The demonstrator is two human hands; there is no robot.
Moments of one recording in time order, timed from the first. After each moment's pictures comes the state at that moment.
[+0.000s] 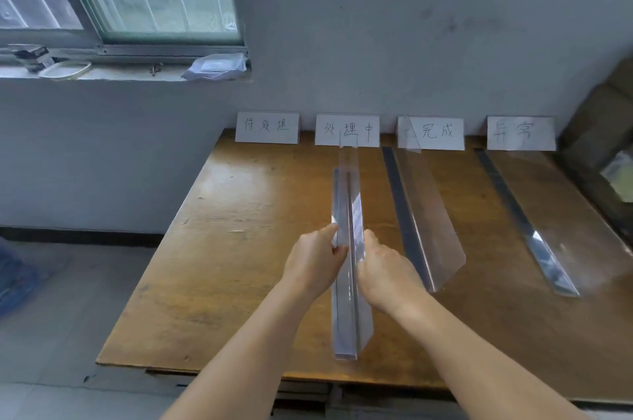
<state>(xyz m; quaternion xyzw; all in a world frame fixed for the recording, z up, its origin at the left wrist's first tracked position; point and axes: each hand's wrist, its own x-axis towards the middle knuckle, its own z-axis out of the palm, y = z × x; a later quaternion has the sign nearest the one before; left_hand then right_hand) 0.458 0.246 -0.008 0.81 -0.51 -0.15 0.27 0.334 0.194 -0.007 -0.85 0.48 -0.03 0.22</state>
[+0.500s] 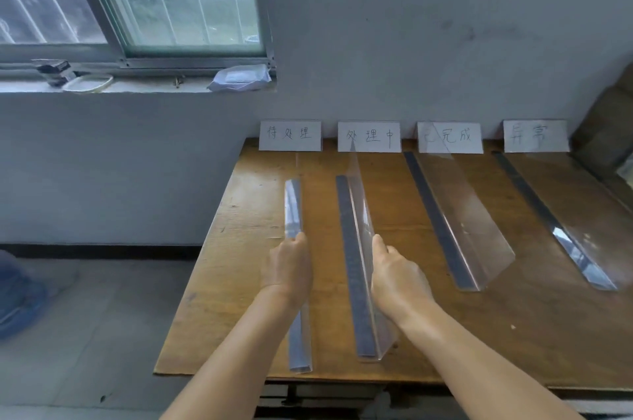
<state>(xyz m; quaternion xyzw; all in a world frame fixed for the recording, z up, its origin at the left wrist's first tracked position) 0.552 0.311 -0.010 0.87 -0.47 -0.07 0.13 0.393 0.248 -0.006 -0.86 0.49 -0.04 0.14</state>
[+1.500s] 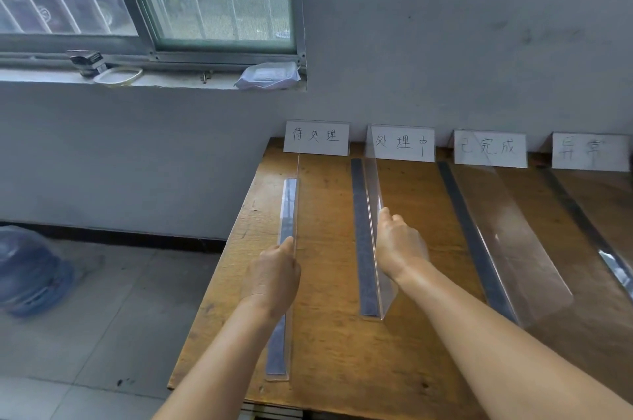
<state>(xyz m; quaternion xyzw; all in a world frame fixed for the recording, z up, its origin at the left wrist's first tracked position) 0.609 0.327 -0.010 0.89 -0.42 -0.07 0.19 0.474 0.176 -0.008 -0.86 0.50 -0.04 0.11</state>
